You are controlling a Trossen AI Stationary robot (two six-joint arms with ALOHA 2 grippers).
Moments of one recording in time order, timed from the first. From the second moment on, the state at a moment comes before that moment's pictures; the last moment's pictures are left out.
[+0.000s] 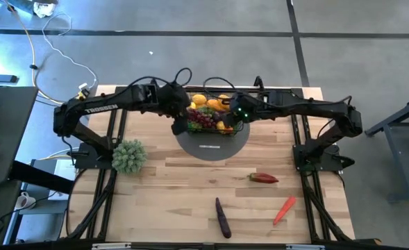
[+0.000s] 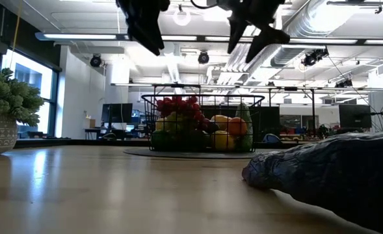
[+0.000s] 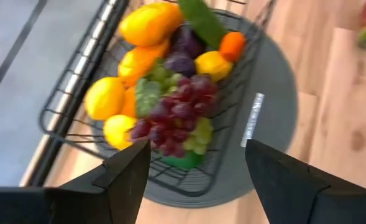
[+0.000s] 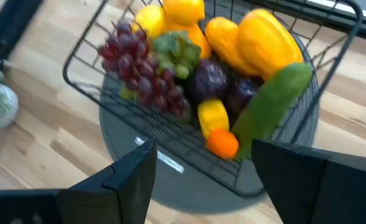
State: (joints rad) left arm 0.37 1.47 1.44 -0.91 -0.14 0.00; right arm -0.16 1.52 1.48 -0.99 0.26 0.87
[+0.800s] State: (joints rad) left arm 0.14 1.47 1.44 -0.92 -0.17 -0.38; right arm 0.14 1.51 1.47 -1.44 0.14 0.60
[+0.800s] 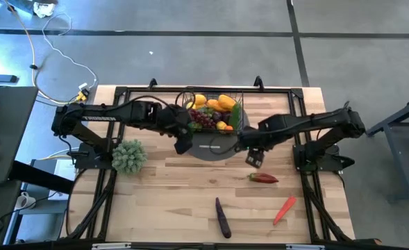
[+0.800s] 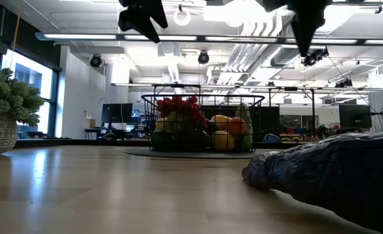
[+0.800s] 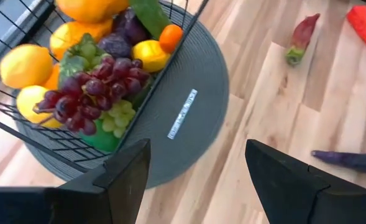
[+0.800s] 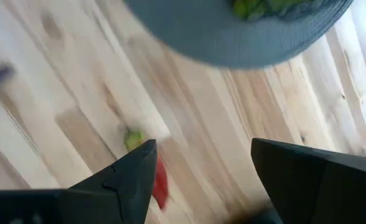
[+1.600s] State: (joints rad) left arm 0.07 1.47 1.44 -0.92 -0.22 -0.44; right arm 0.44 1.51 1.07 -1.16 -0.01 0.64
